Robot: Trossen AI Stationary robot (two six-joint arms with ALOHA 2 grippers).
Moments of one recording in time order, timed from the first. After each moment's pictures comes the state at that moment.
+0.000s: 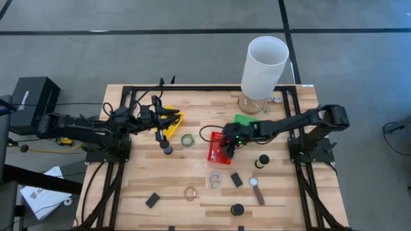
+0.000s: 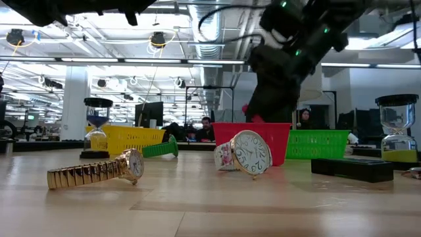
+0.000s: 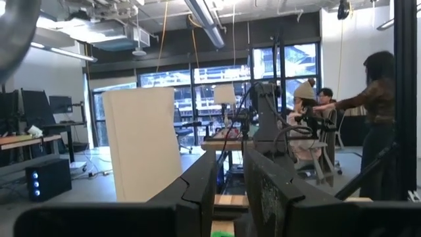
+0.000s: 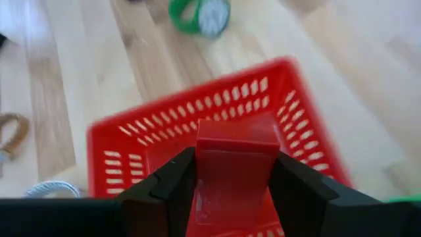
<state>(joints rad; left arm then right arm) 0.07 0.92 0.45 0.79 -0.12 0.10 0.00 1.59 0.83 -0.11 0.06 0.46</state>
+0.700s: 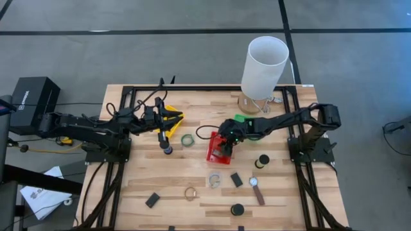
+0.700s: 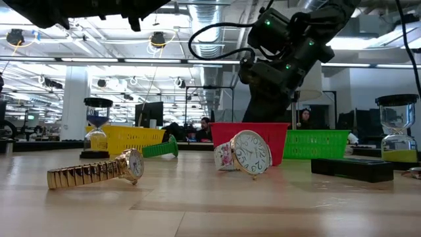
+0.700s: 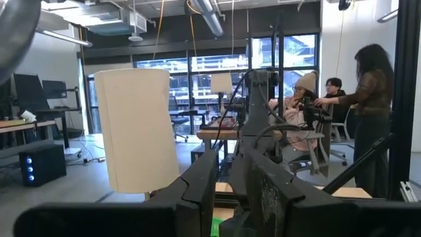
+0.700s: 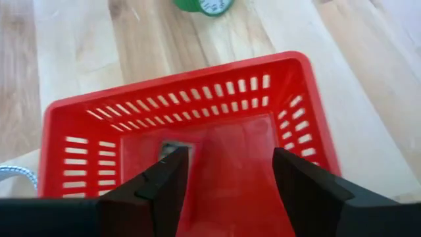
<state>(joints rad) 0.06 0.96 0.45 0.78 -0.12 0.06 -0.07 1.67 0.88 -0.11 -0.01 0.30</state>
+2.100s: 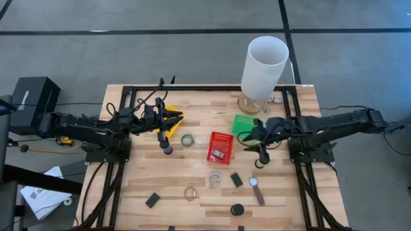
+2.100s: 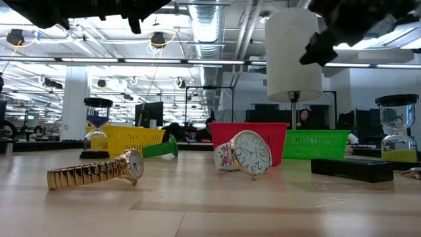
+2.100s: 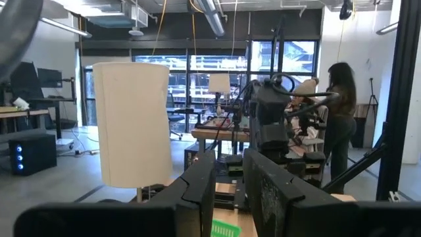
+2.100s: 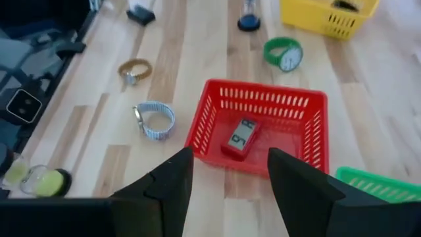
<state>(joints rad) 0.06 0.96 0.45 0.78 -0.12 -0.01 0.08 0.92 0.63 -0.33 -0.04 0.10</state>
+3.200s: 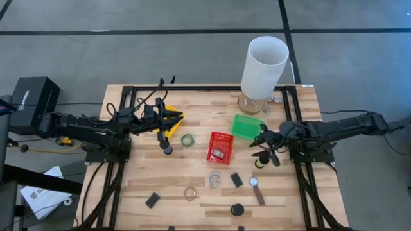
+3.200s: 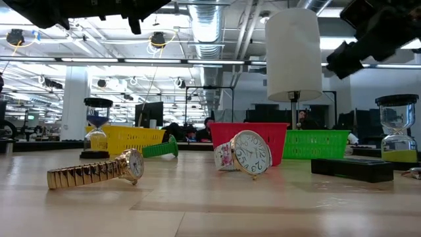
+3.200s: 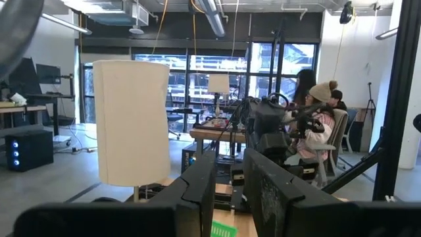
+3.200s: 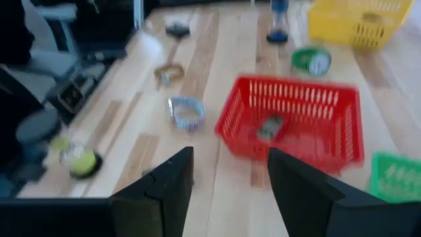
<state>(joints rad) 0.06 0.96 0.45 0.78 -0.12 -0.03 0.12 0.68 0.39 -0.17 -0.11 0.11</state>
